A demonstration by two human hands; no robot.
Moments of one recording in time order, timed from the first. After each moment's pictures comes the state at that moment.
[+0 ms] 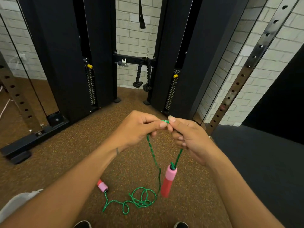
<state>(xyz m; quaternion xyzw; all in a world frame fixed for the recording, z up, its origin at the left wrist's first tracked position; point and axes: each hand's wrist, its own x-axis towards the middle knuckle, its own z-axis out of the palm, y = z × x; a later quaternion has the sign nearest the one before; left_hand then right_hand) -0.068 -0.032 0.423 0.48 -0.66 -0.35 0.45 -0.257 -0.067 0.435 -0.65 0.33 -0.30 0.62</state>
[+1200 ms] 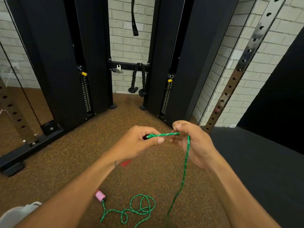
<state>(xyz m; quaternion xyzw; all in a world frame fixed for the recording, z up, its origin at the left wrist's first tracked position) -0.073 -0.037 0.408 0.48 -0.68 -0.39 0.39 -0.268 -0.076 0.430 -0.54 0.31 -0.43 0.65</state>
